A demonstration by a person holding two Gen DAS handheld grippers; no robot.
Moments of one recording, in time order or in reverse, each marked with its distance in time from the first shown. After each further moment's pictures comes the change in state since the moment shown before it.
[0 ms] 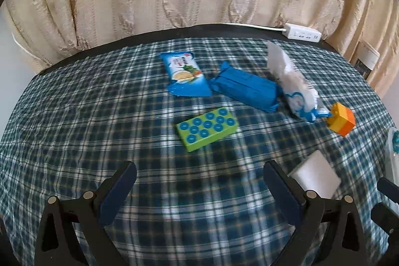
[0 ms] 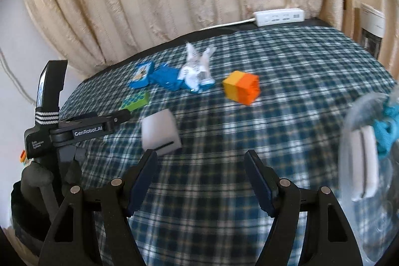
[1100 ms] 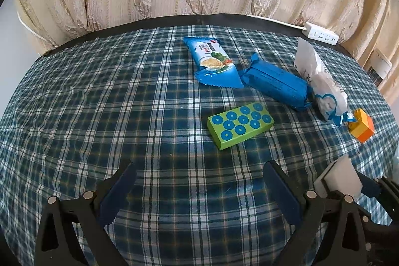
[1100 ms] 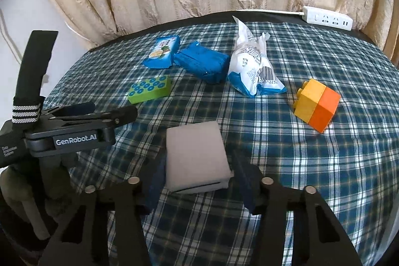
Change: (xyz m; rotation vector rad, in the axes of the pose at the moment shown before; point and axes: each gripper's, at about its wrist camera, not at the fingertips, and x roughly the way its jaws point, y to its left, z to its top) left arm 0.019 0.025 0.001 -0.067 0.054 0.015; right arm 0.081 0.050 0.022 -0.156 0.098 0.028
